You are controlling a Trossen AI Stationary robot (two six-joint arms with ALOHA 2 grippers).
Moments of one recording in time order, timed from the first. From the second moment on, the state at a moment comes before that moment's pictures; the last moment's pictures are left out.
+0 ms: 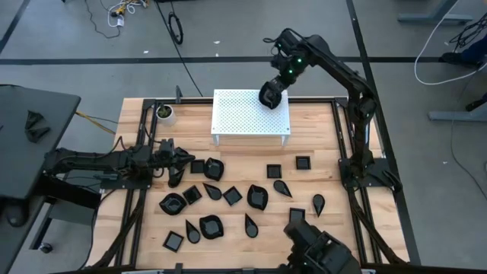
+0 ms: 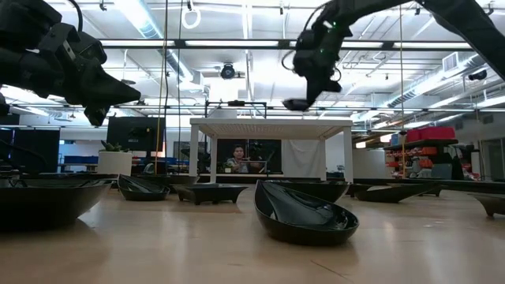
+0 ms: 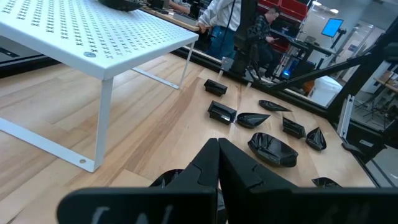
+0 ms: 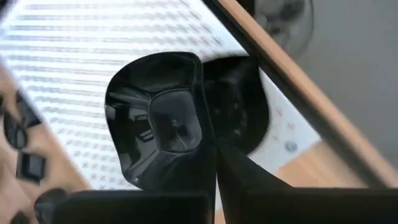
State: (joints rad) left arm 0.01 0.26 0.01 0.12 -0.18 -0.38; right arm -0.81 2.02 2.15 -1.42 -0.28 -0.02
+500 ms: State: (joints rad) left arm 0.01 0.26 0.01 0.12 -0.16 -0.38; right arm -0.84 2.01 2.04 -1.30 -0.23 0.06
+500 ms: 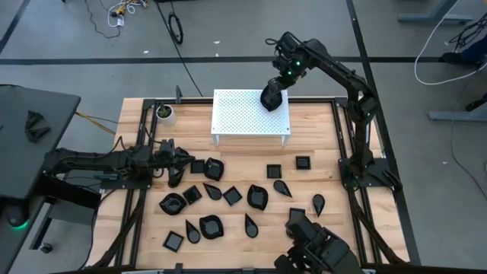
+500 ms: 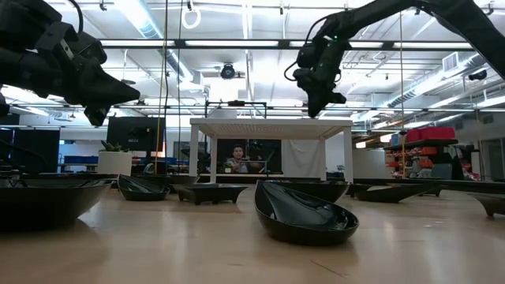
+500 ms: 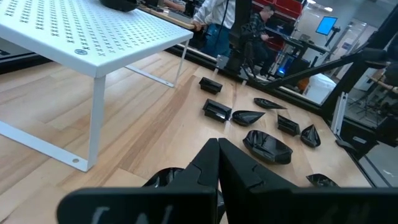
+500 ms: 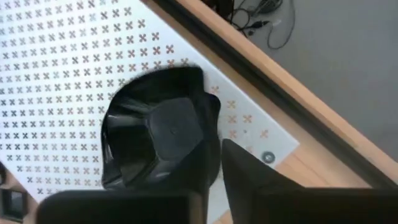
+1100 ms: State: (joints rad) left arm 0.01 0.26 0.01 0.12 -0.16 -0.40; right arm -0.45 1.66 1.97 -1.41 0.00 0.17
